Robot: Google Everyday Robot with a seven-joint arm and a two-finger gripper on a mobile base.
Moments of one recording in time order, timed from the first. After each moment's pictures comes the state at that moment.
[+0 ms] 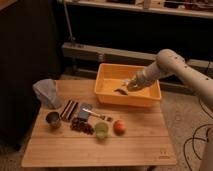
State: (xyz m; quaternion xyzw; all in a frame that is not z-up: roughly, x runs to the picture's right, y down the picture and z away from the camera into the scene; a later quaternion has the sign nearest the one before) arm 0.138 -0.010 0.790 -0.37 0.07 0.84 0.39
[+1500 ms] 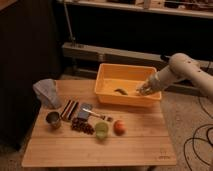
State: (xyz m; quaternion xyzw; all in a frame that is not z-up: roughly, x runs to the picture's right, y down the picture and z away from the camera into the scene) arm 0.219 0.014 0.785 -0.31 0.12 0.88 0.34
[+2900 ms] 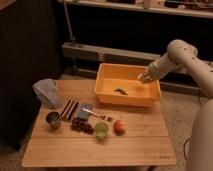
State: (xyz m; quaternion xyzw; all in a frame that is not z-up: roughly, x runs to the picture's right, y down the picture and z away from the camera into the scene) arm 0.213 -0.060 0.809 -0.29 0.11 0.89 0.34
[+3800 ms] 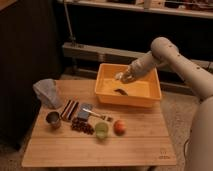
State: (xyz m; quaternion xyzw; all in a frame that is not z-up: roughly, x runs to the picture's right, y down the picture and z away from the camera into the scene) arm 0.104 -0.045 0.770 -0.41 0.07 0.82 0.39
